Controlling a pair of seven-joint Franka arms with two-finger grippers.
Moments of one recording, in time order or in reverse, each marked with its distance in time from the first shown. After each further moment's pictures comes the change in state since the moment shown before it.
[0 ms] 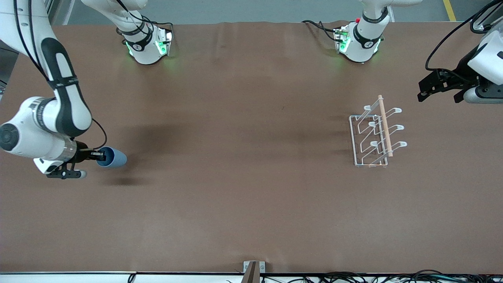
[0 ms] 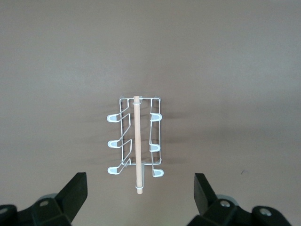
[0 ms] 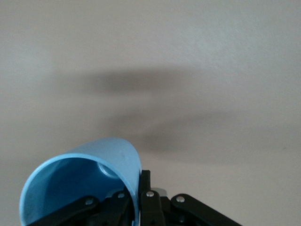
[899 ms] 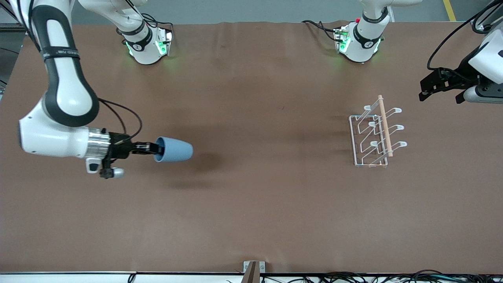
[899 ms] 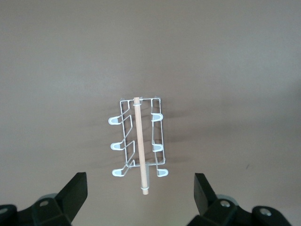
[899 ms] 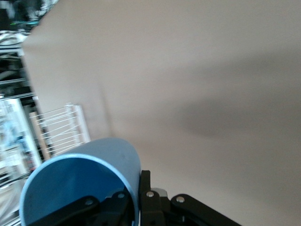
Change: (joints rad) left arm 0.004 0.000 0.001 0.003 0.000 0.000 0.119; right arm 0.271 -0.049 0.014 0.073 0.783 -0.180 0.022
